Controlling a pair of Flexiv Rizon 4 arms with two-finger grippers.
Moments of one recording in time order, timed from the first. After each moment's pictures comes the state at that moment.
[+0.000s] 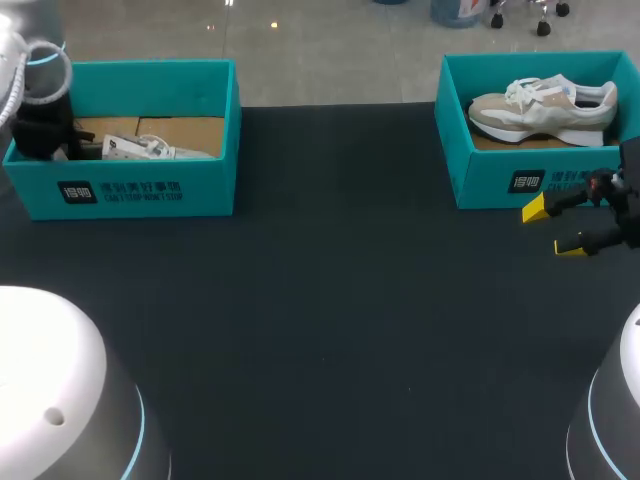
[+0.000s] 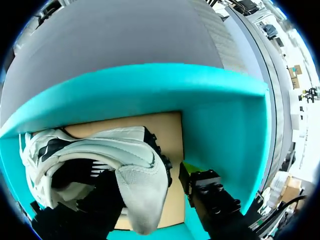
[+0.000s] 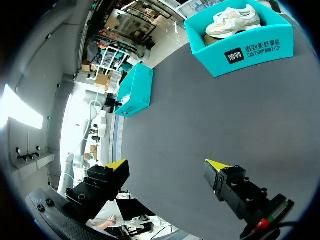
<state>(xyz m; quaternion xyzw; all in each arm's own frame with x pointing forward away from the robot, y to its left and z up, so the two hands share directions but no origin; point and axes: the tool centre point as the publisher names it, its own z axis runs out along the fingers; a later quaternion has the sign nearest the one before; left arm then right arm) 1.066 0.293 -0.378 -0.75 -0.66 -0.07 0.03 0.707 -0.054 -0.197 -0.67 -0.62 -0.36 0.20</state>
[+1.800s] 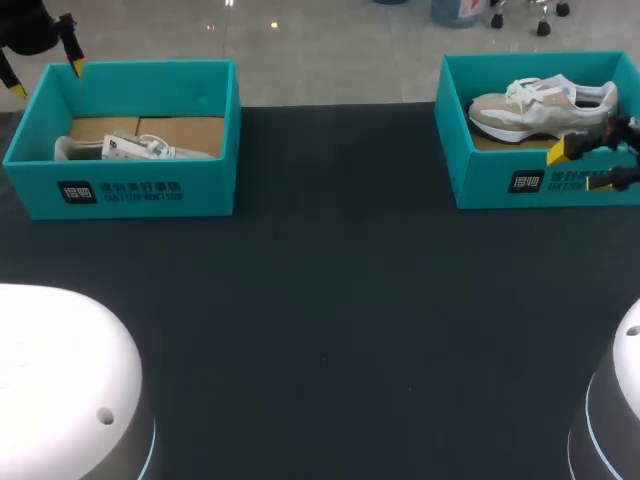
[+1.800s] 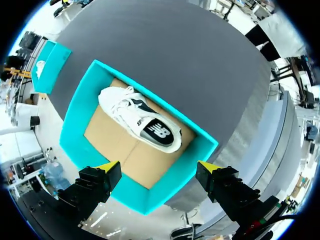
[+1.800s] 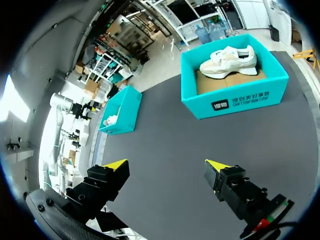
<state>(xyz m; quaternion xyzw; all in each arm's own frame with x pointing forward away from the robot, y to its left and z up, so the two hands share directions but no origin) 1.067 0.258 -0.193 -0.44 -0.90 -0.01 -0.04 0.794 -0.108 -0.165 -0.67 -0.64 -0.36 0.07</state>
